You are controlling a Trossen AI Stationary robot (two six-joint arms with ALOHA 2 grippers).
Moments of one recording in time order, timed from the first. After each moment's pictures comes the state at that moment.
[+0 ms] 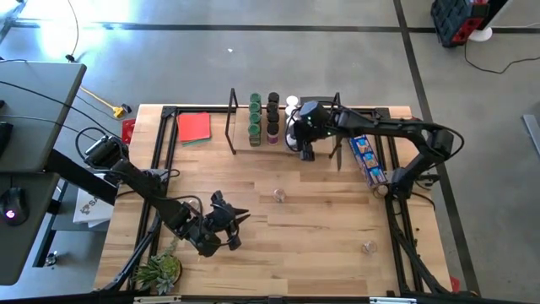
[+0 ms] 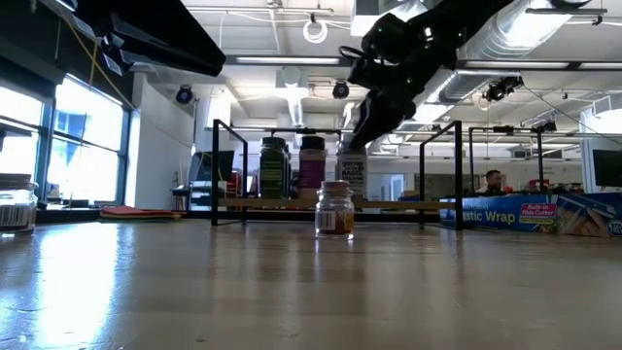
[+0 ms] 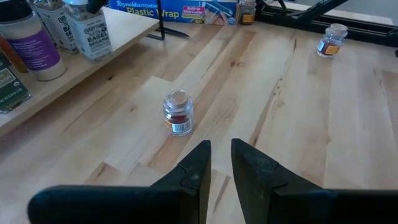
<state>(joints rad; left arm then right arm) -0.67 1.52 0.88 -0.16 -0.93 -0.73 -0.42 1.61 1.14 -0.37 -0.12 -0.52</state>
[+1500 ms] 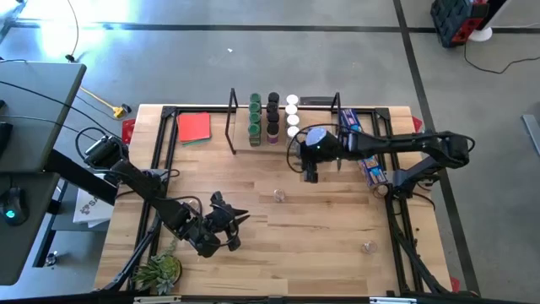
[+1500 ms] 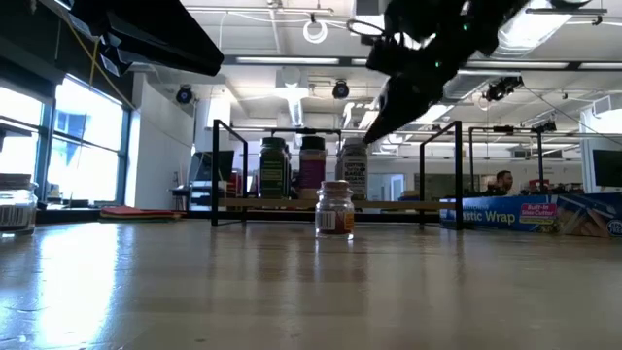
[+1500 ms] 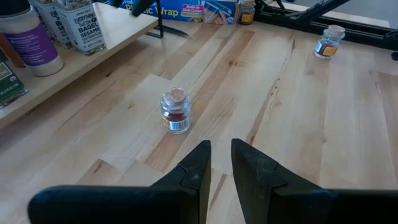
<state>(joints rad) -0.68 1.52 0.88 -0.16 -0.93 -0.76 -0.20 1.46 0.88 -0.19 0.05 -0.18</state>
